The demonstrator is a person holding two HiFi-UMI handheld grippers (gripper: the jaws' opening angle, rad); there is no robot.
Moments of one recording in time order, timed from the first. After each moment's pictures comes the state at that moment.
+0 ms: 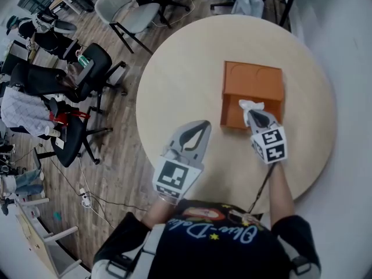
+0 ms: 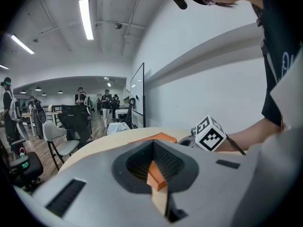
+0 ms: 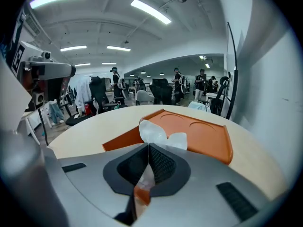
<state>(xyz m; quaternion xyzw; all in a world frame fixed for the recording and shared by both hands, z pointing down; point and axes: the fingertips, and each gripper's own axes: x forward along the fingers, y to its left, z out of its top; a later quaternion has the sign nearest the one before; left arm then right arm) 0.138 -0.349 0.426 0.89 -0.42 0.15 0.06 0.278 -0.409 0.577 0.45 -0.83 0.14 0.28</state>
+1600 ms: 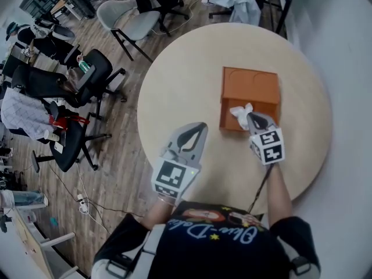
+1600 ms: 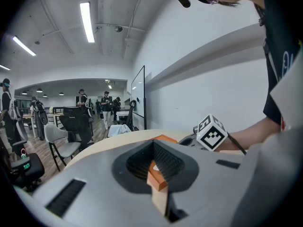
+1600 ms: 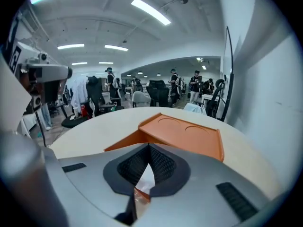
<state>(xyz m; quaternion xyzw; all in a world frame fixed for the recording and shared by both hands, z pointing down) 0.122 -0.342 0.420 0.89 -0.42 0.14 0.05 0.272 -0.404 0.560 0.47 -0.82 0.14 0.28</state>
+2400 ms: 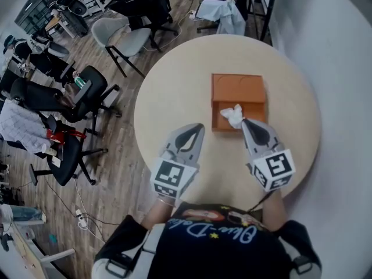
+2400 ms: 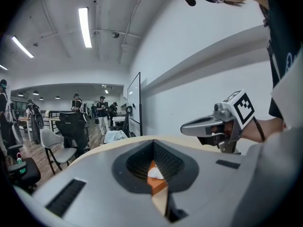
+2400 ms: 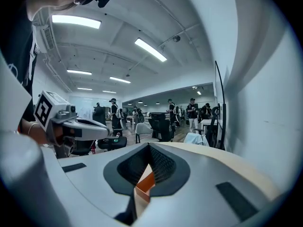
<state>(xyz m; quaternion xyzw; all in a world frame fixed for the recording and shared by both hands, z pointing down) 0.133 -0.317 0.391 0.91 -0.40 0.12 0.02 0.252 -0.323 0.400 0.48 -0.87 0.04 0.11</state>
